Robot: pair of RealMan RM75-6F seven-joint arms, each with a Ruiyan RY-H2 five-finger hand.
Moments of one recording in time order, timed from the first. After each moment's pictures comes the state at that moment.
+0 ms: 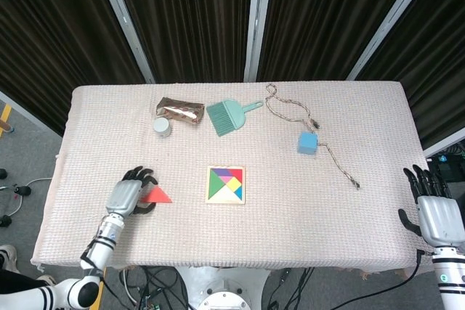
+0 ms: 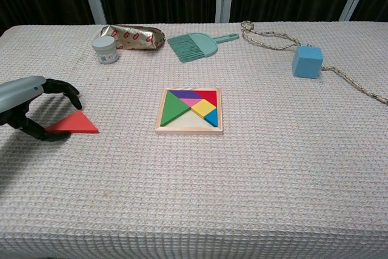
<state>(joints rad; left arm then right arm) -0.43 -1.60 -0.11 -1.47 1.15 1.07 0.20 0.11 -1.06 0.07 -1.69 -1.37 1.37 -0.17</state>
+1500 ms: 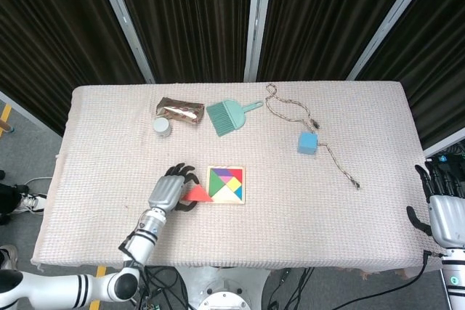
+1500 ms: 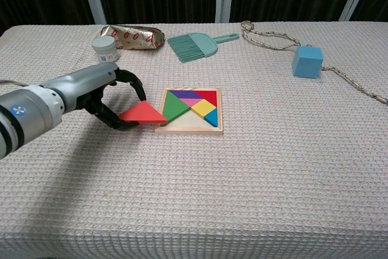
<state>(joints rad) -0.60 -1.75 -0.24 -1.66 0.88 1.09 0.50 0.09 -1.04 0.09 -1.67 -1.39 1.42 -0.09</state>
